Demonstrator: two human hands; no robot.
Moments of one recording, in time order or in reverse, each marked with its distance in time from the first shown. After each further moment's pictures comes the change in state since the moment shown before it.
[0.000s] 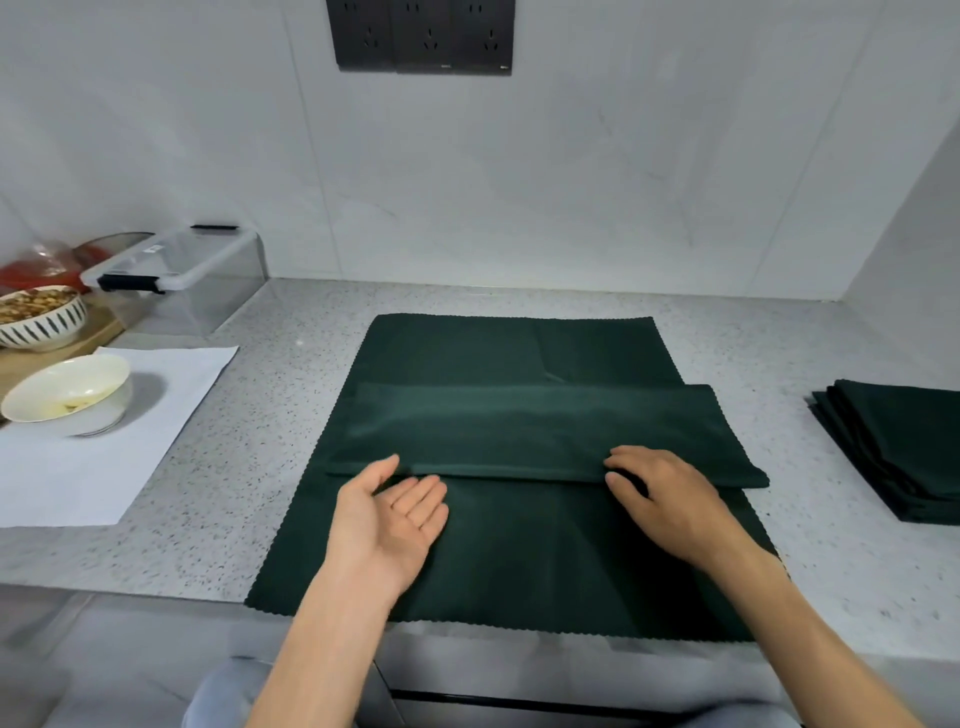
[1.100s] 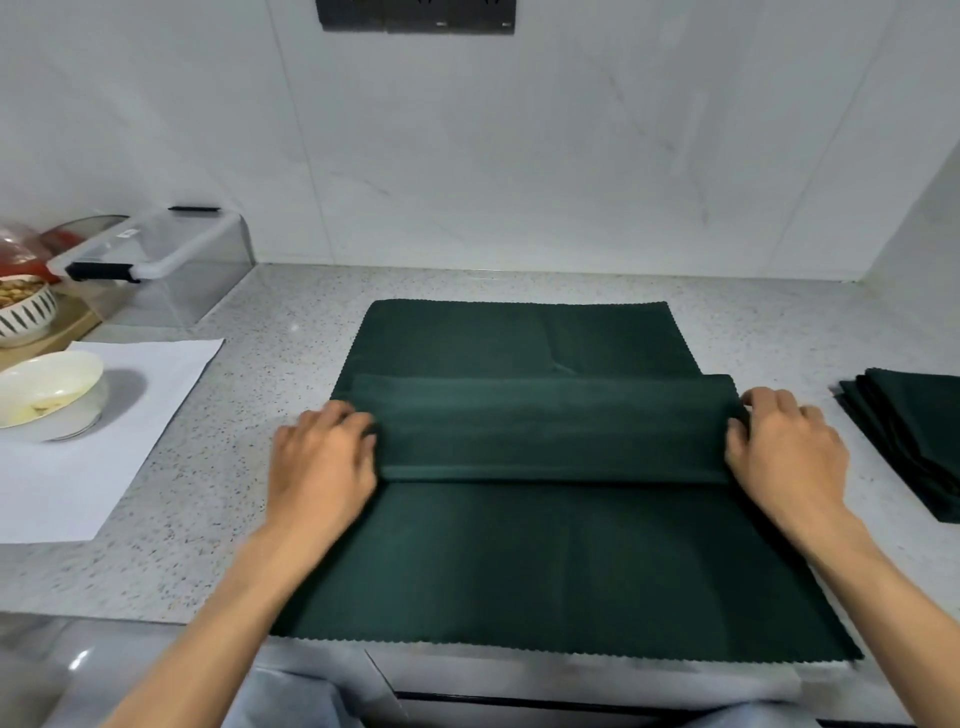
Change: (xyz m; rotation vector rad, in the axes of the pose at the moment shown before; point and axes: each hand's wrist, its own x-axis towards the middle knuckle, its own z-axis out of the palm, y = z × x) left_hand 0.062 0.065 -0.032 2.032 0.327 1.310; right_hand 0.031 0.070 -0.016 -0.368 0.442 0.364
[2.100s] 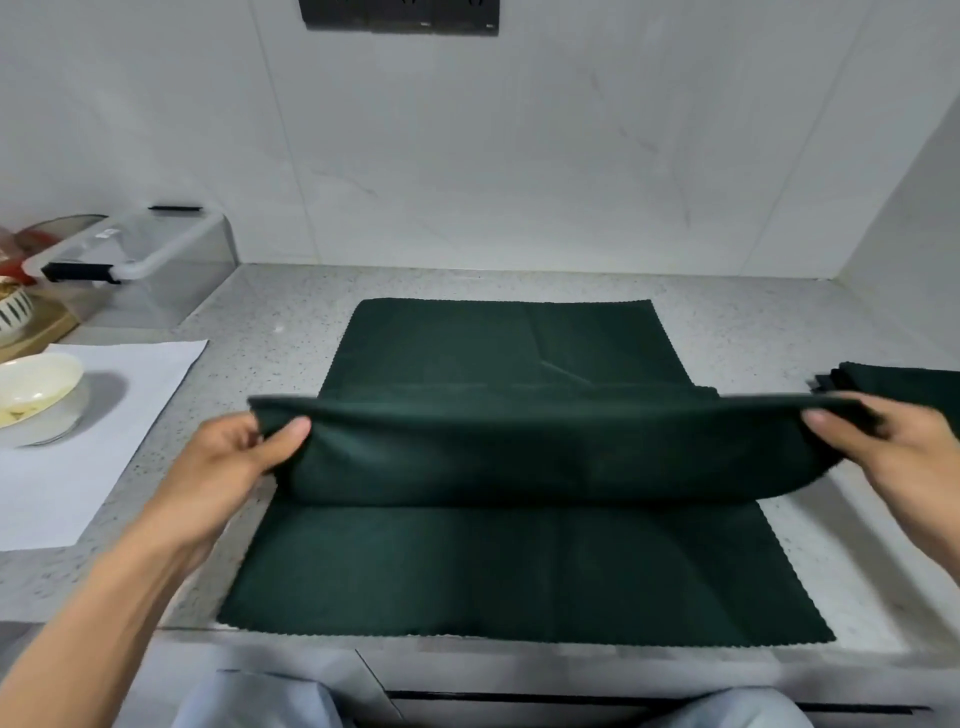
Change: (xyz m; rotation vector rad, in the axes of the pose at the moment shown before) left_hand -0.007 -0.037 -0.060 -1.159 -0.269 -0.476; right_hand -0.006 0.059 -0.078 1.037 -0.229 0.190
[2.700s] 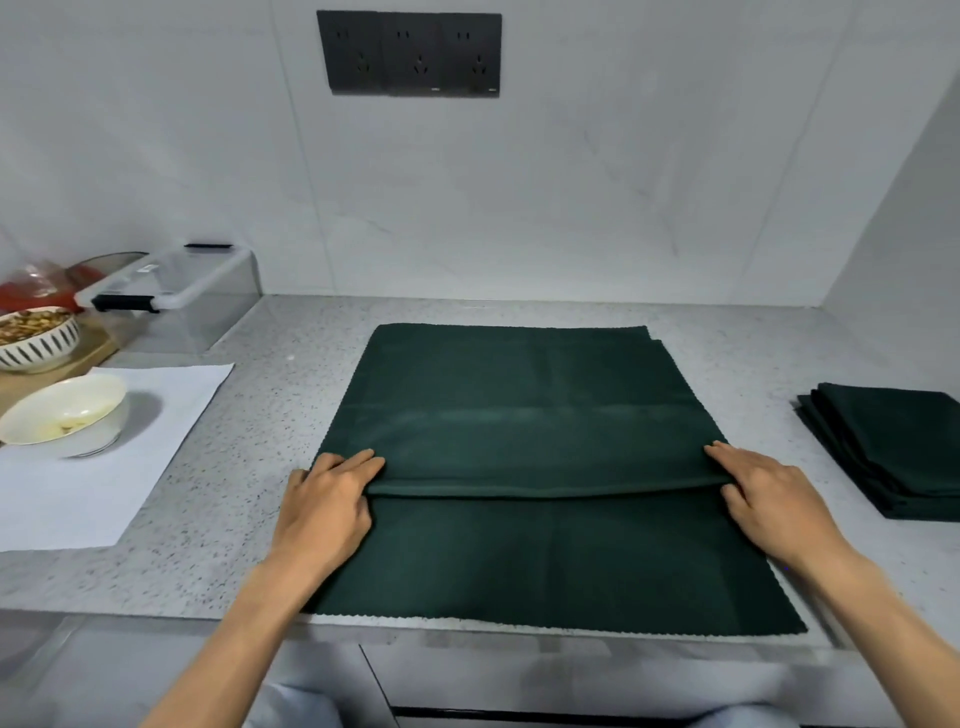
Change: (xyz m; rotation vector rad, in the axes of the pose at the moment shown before) left_hand 0.011 -0.057 0.051 1.166 0.066 0.364; right_hand 0.006 0.068 0.042 -0.991 -0.258 -0.176
